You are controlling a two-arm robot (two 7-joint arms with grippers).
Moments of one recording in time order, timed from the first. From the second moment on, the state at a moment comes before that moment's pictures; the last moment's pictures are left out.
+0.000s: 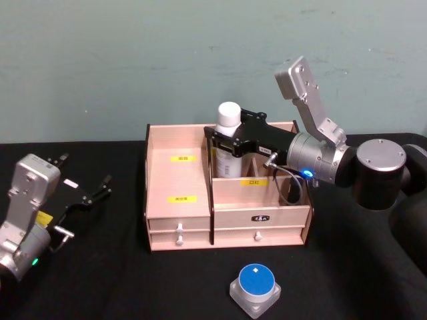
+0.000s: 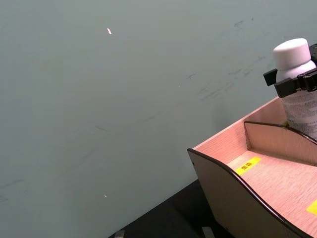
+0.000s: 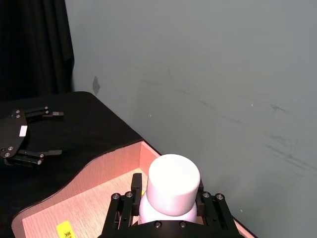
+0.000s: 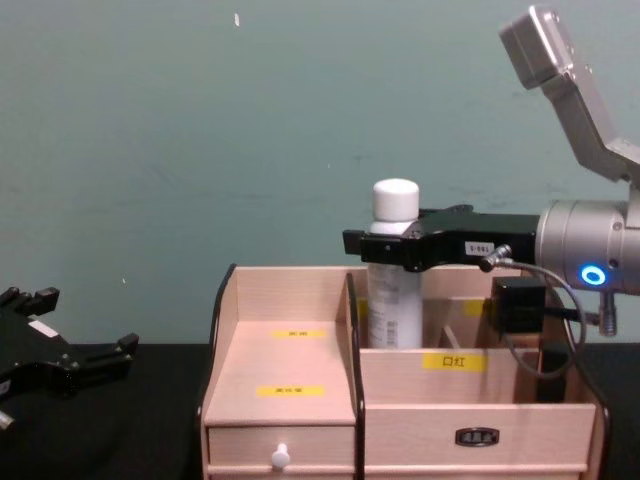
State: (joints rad) left arm -0.20 0.60 0.45 -1.41 -0.25 -0.12 0.03; right arm 0.66 0.27 -0.52 -1.07 0.33 0.03 0.58
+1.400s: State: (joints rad) left arm -0.20 0.60 0.45 -1.41 -0.25 -0.12 0.03; right arm 0.65 0.28 -0.51 -1.08 0.35 0.03 0.60
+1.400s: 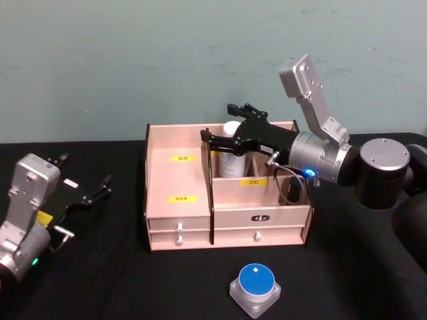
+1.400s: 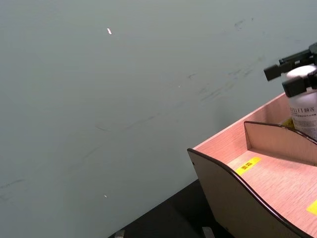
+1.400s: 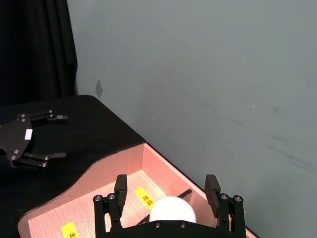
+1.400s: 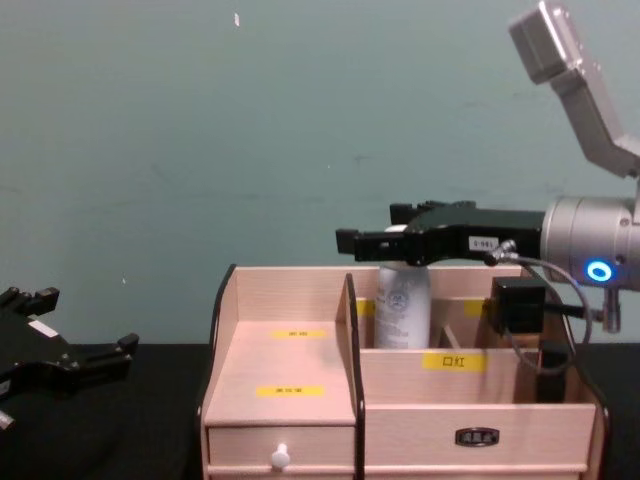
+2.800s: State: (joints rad) left arm -0.20 0.60 0.45 -1.41 -0.25 -0.12 0.03; right arm 0.27 0.62 -0.43 -1.70 0.52 0.08 0.58
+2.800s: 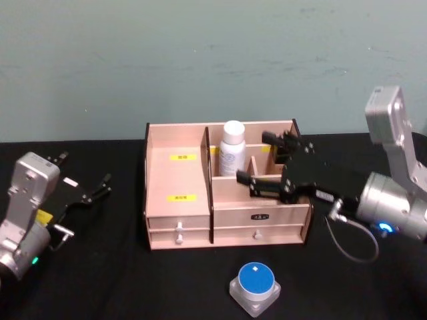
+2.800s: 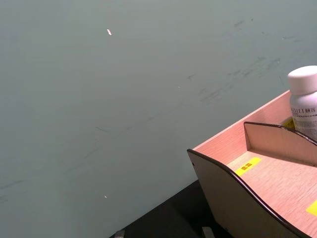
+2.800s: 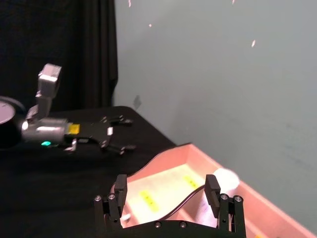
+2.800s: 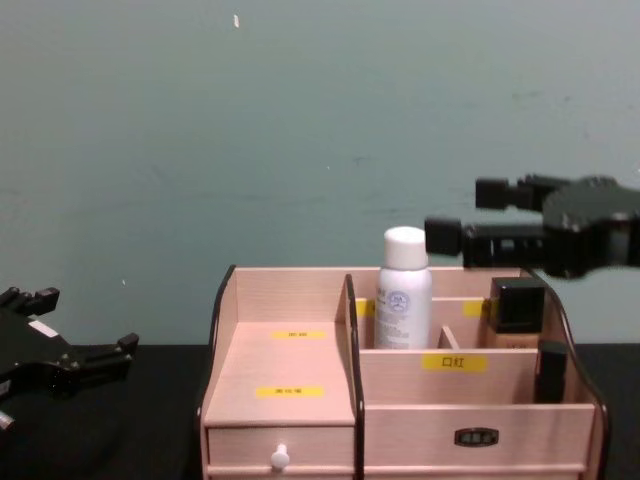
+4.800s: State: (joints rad) left arm -0.20 0.60 0.45 -1.41 -0.25 -0.12 0.03; right arm 0.05 0.60 -0.50 -1.67 0.51 0.03 0.57
